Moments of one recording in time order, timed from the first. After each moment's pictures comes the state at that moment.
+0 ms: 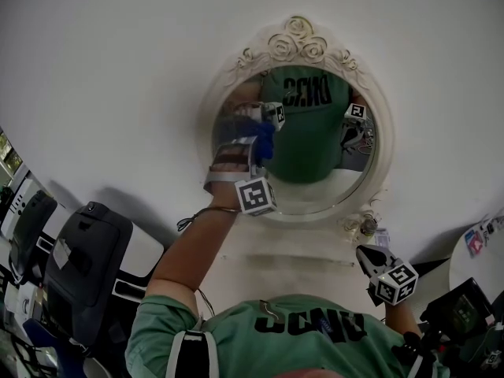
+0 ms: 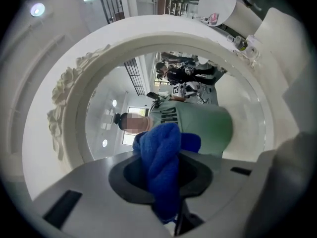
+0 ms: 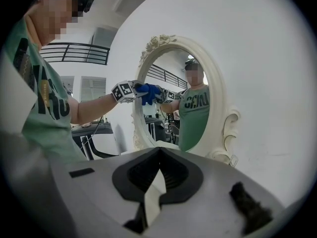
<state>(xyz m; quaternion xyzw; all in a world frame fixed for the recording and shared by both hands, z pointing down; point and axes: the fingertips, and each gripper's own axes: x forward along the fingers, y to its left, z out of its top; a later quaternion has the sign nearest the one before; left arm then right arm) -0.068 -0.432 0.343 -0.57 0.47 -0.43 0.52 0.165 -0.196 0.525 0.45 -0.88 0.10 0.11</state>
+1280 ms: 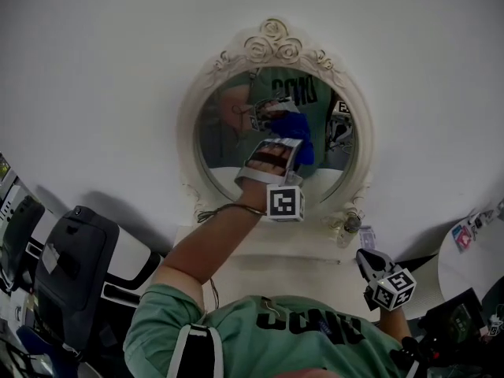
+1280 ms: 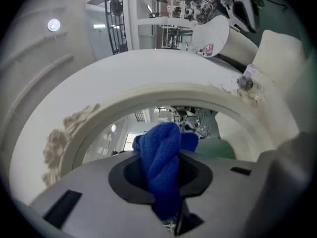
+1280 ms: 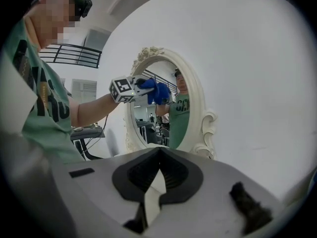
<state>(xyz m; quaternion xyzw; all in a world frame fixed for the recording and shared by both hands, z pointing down) 0.092 -0.377 0.332 -0.64 0.36 -0.33 0.59 0.212 -0.169 0.523 0.50 -0.86 0.11 0.09</state>
